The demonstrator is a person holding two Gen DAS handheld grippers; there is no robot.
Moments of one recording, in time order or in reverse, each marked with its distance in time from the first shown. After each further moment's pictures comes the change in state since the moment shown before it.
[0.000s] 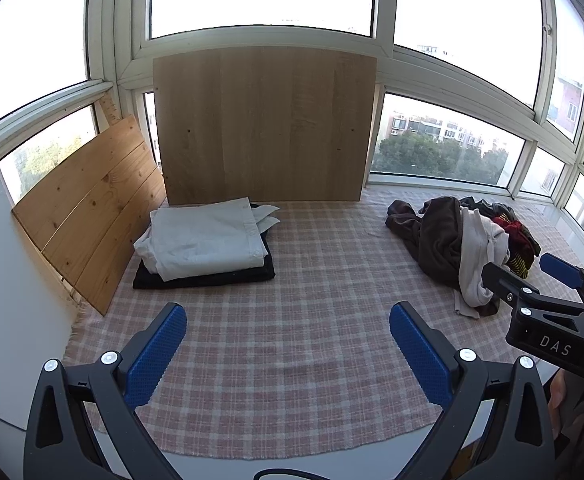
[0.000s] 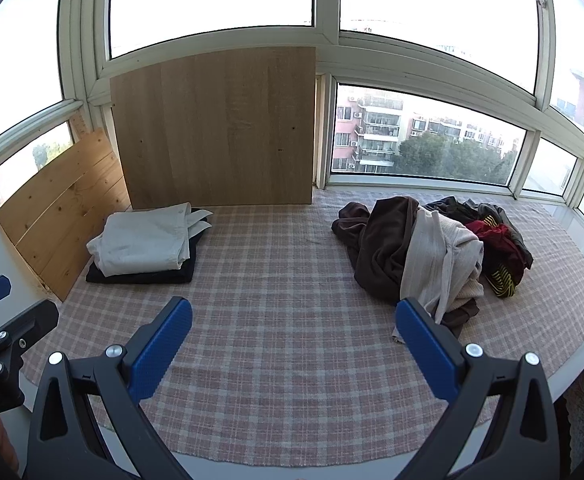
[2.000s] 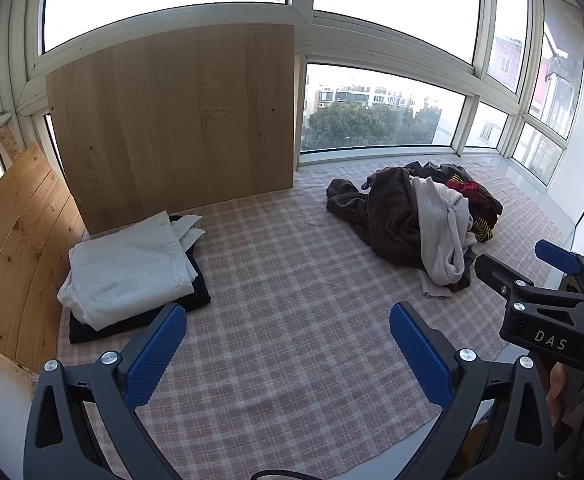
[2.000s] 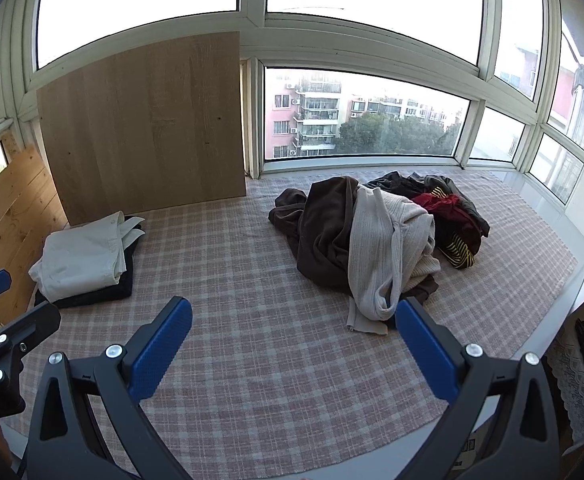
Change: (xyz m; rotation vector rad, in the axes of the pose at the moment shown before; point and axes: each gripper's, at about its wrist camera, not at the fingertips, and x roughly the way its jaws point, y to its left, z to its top) left arm 0.072 -0.041 0.037 0.211 0.073 -0.243; right arm 0.030 -0.034 0.001 0.129 0.047 -0.215
